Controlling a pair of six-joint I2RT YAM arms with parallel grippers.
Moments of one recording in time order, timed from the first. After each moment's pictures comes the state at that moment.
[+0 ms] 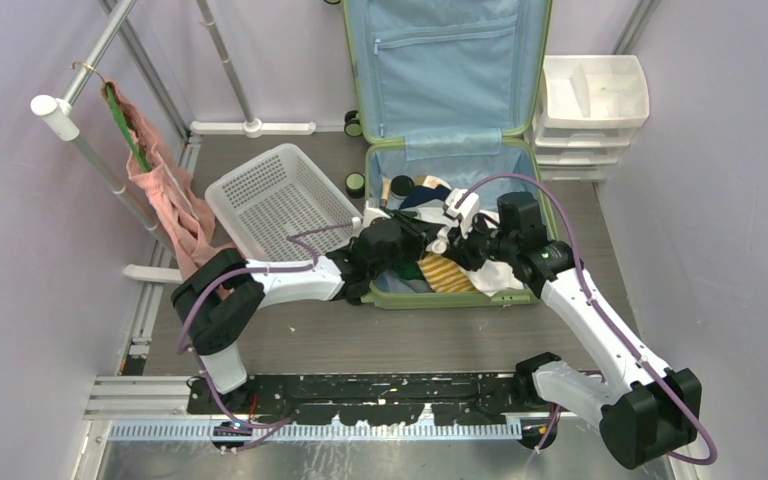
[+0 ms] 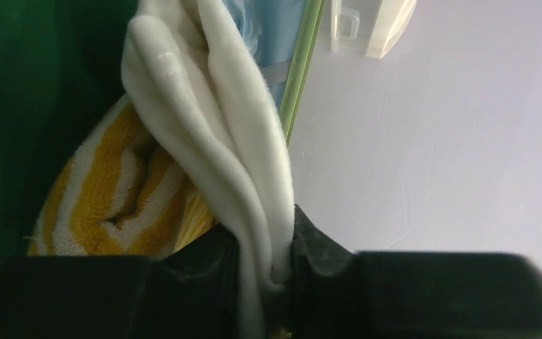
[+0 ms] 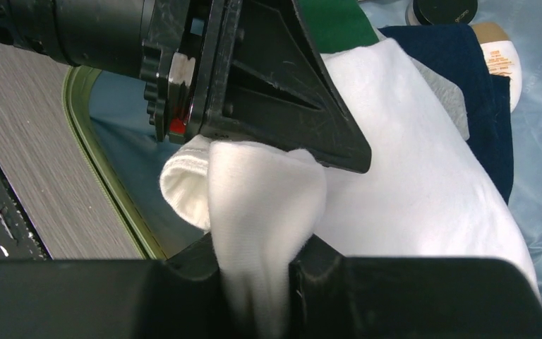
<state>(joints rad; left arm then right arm) -0.95 1.75 1.00 0.48 -0.23 -1.67 0.34 1.02 0.84 -0.45 -0.52 -0.40</state>
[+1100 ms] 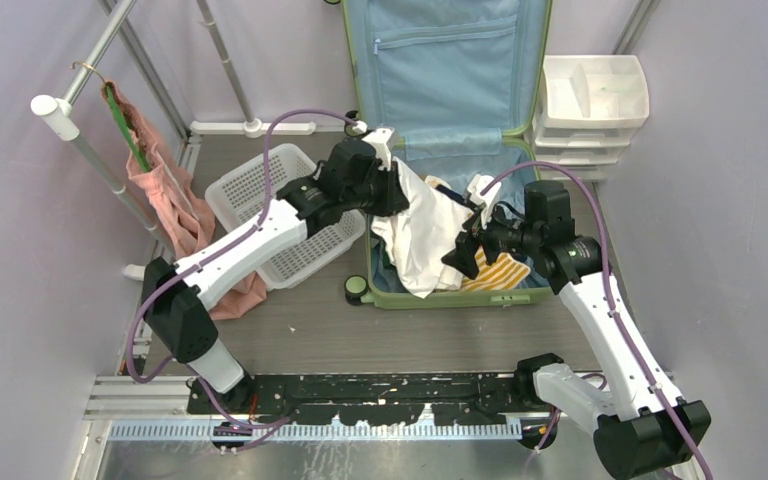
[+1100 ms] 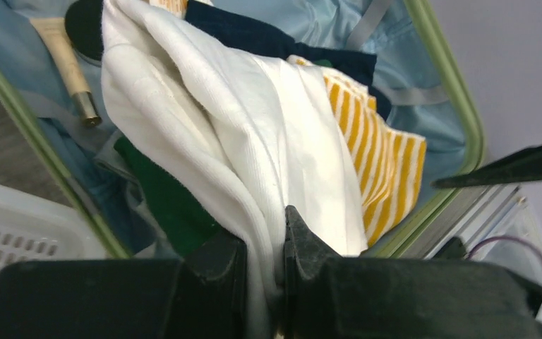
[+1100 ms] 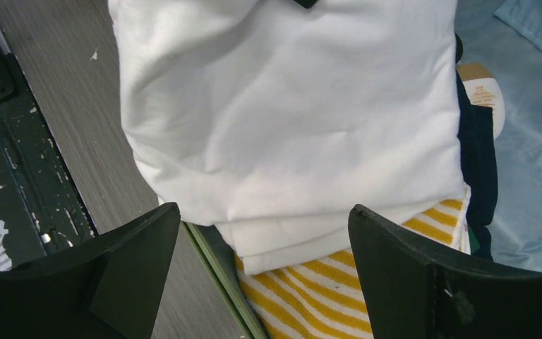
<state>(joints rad) -0.76 1.62 1.51 -0.40 0.05 -0.49 0.24 0.97 0.99 -0.63 -0.71 -0.41</state>
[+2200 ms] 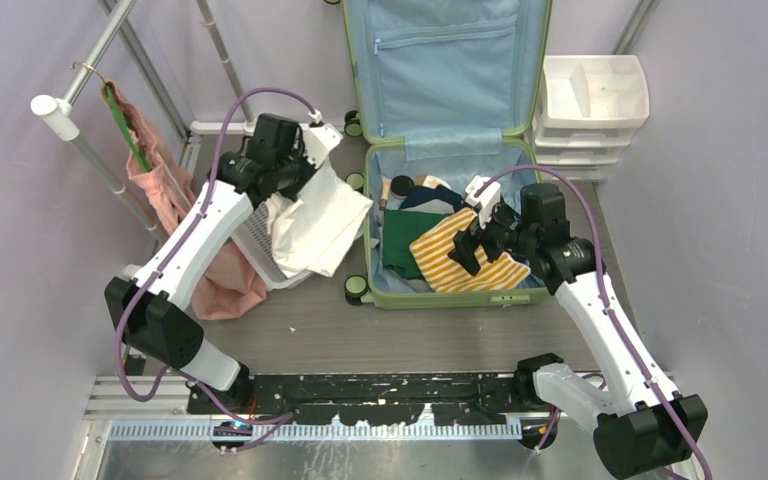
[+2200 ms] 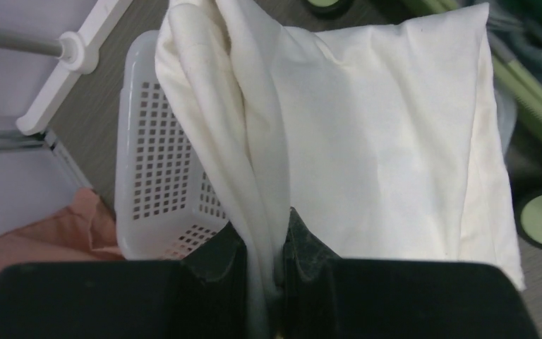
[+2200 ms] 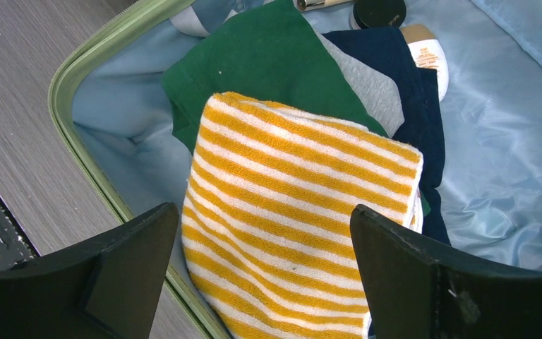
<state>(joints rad) -0.42 1.53 1.57 -0.79 -0.05 0.45 0.24 0.98 0.94 -0.58 -0.53 -0.44</state>
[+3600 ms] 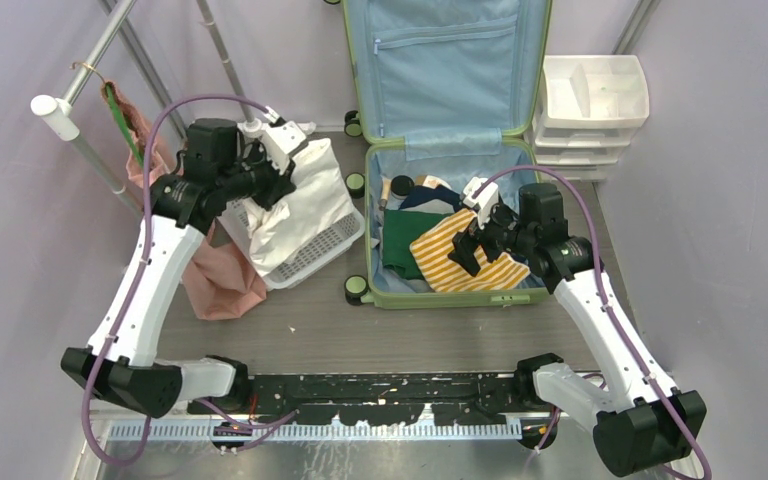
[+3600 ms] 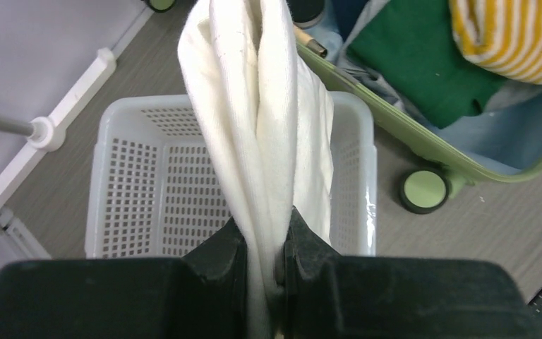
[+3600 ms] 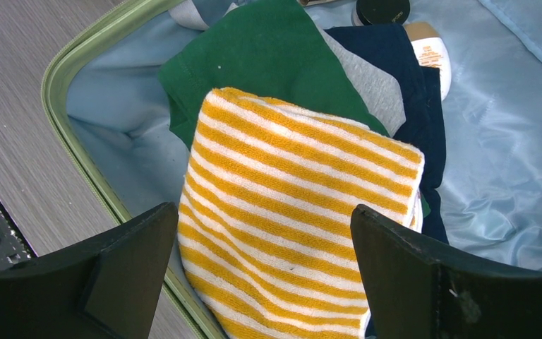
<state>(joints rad) -0.28 1.29 1.55 -0.85 0.33 0.49 0.24 0.99 0.94 -0.58 -0.53 -0.47</state>
